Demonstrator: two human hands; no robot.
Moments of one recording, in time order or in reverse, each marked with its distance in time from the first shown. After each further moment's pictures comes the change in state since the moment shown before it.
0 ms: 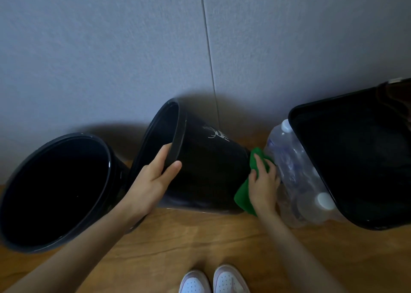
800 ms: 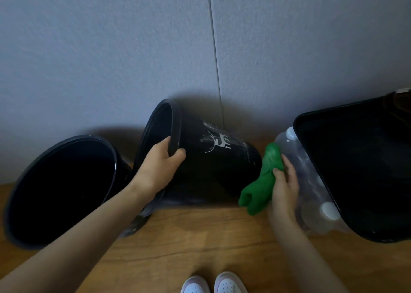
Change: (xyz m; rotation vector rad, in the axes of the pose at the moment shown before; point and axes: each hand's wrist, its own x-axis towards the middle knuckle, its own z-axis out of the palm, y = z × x) left_hand 0.021 0.039 0.000 0.073 0.143 -0.109; right_hand -0.003 -0.015 -0.027 0.997 0.124 0.251
